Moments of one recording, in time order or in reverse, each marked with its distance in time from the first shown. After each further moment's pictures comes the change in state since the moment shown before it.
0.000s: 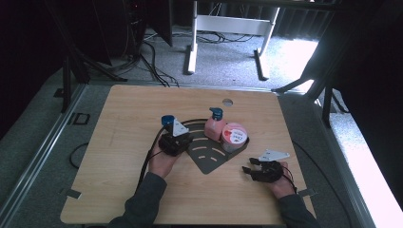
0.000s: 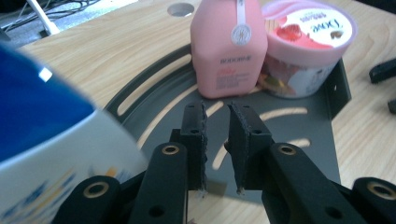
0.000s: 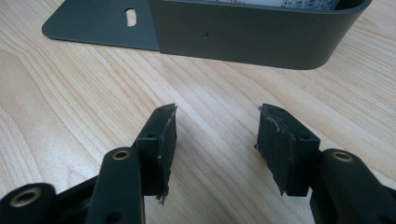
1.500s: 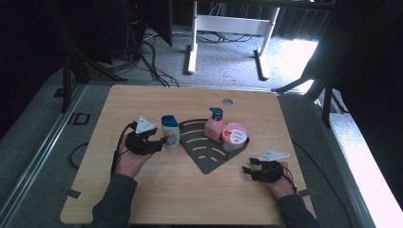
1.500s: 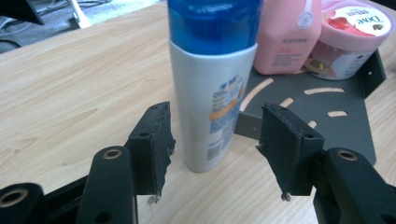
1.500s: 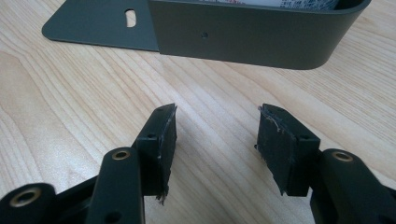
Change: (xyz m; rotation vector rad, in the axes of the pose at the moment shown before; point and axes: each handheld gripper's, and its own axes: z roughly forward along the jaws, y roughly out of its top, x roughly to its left) left arm 0.059 -0.025 -0.057 -0.010 0.056 -0.080; right arm 0.000 0.000 0.000 -0.002 0.001 0.009
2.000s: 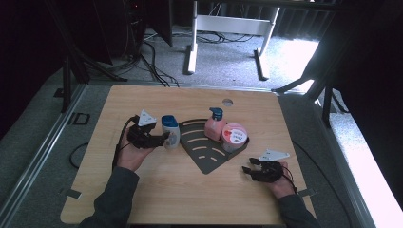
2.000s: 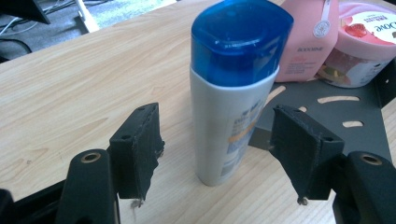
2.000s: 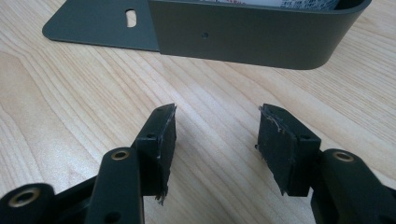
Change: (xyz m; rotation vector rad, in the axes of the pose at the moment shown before) left arm 0.008 0.014 0.009 0.016 0.010 0.006; right arm 0.000 0.000 0.000 -0.001 0.001 -0.002
